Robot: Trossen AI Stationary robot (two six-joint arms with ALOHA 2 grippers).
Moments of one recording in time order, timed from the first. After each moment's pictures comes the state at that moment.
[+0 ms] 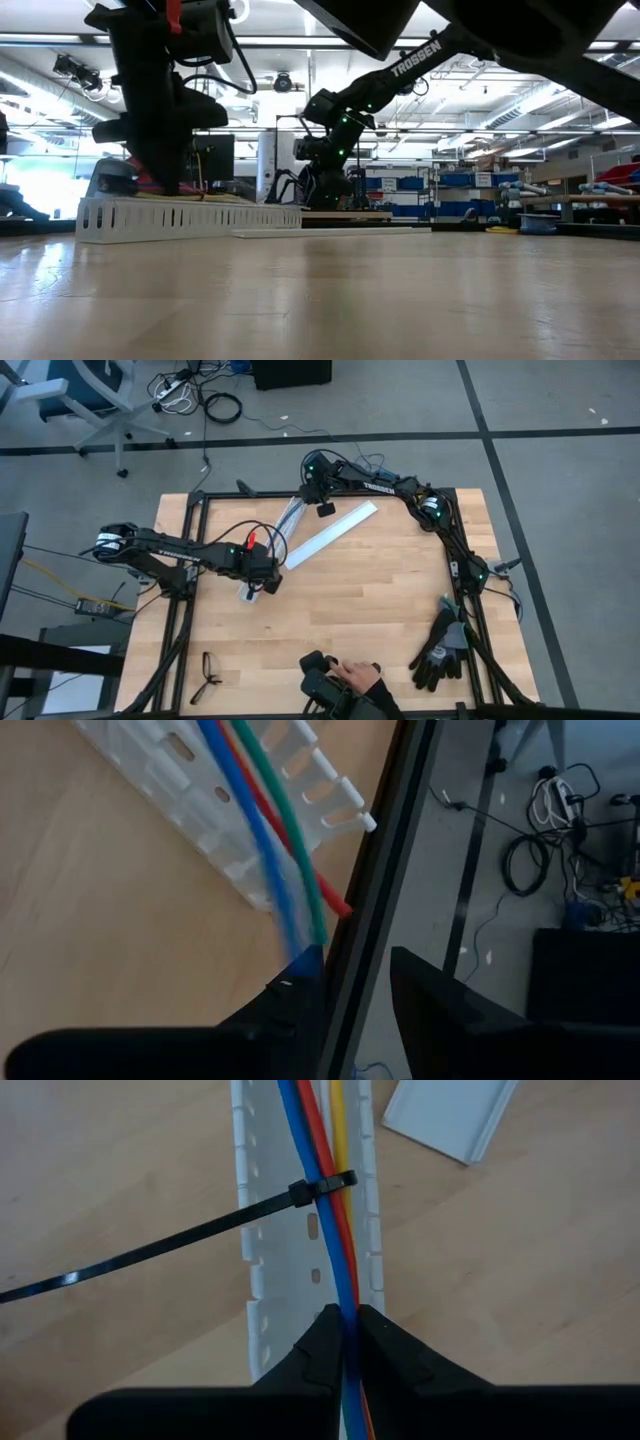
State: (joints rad) left arm -0.02 1.39 0.85 -0.83 -0.29 -1.08; right arm -0.58 2.37 2.03 -0.54 -0.03 -1.00
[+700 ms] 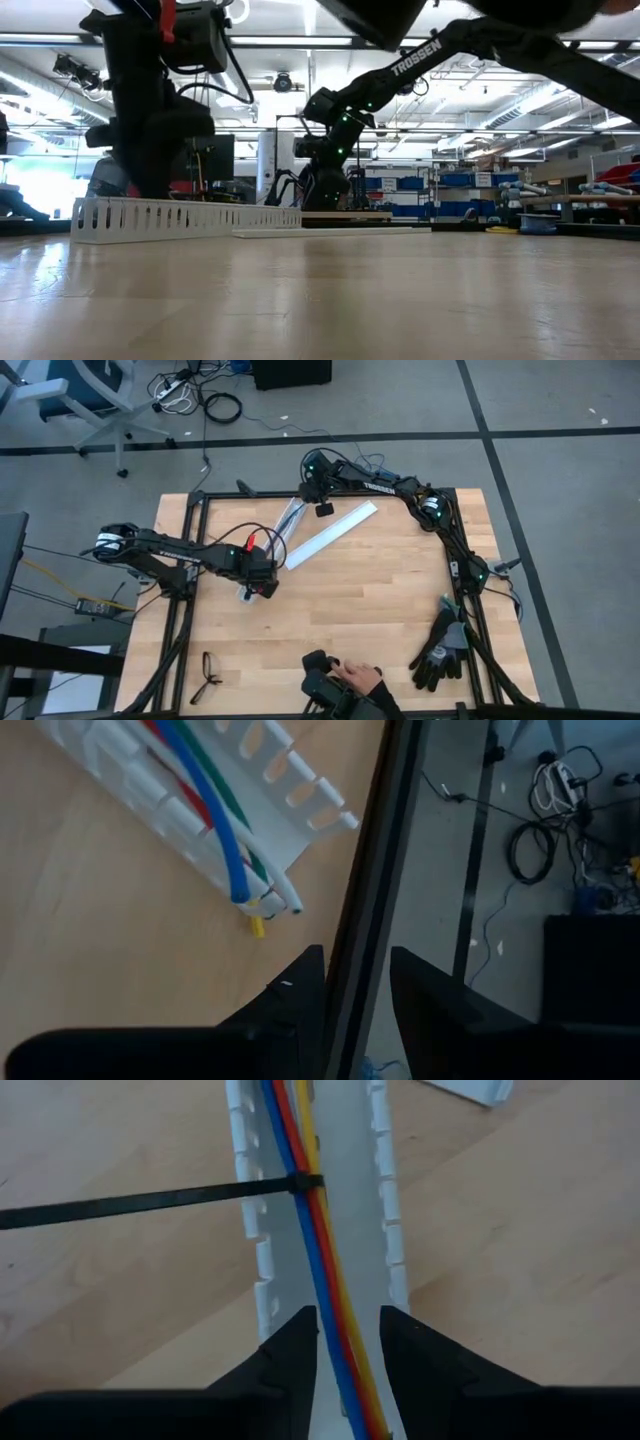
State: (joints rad) left arm -0.02 1.39 0.82 -0.84 -0.24 -1.02; right arm -0.58 2.36 2.03 -0.54 -0.03 -0.92
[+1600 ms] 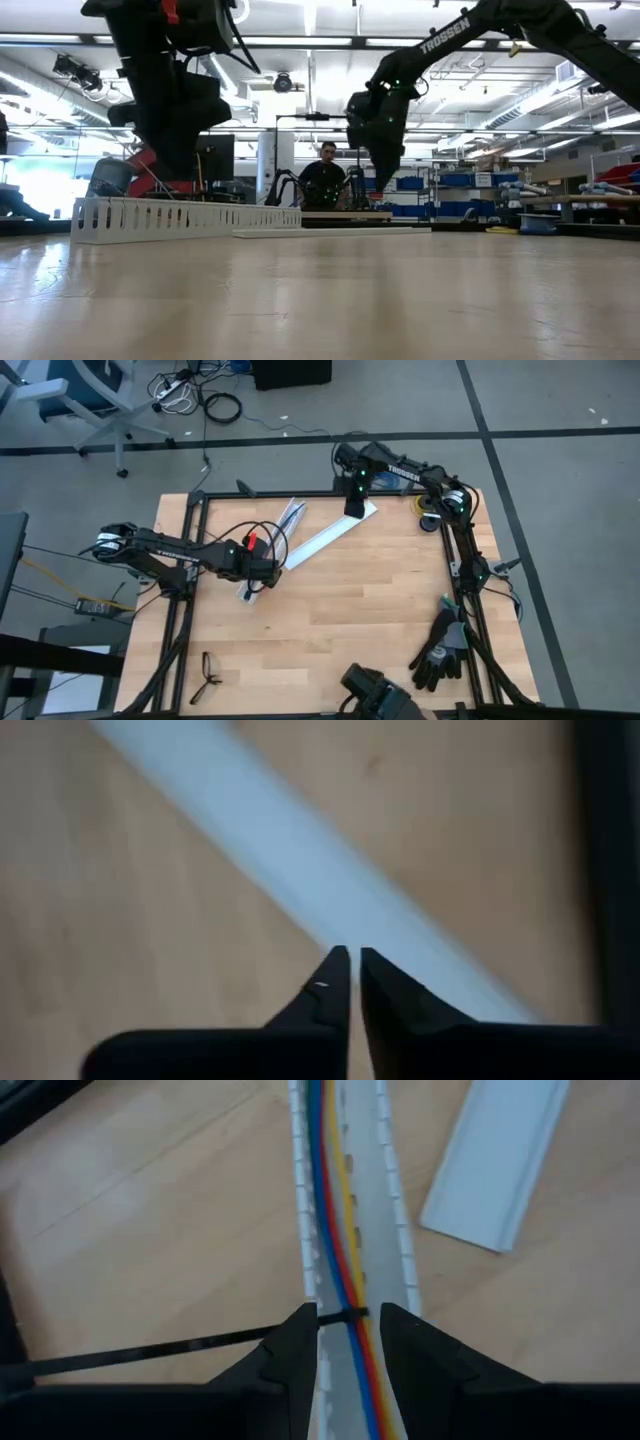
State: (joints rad) left arm -0.05 1.39 0.89 -0.89 -0.55 -1.01; right arm -0.69 2.17 1.92 -1.19 -0.31 -0.47
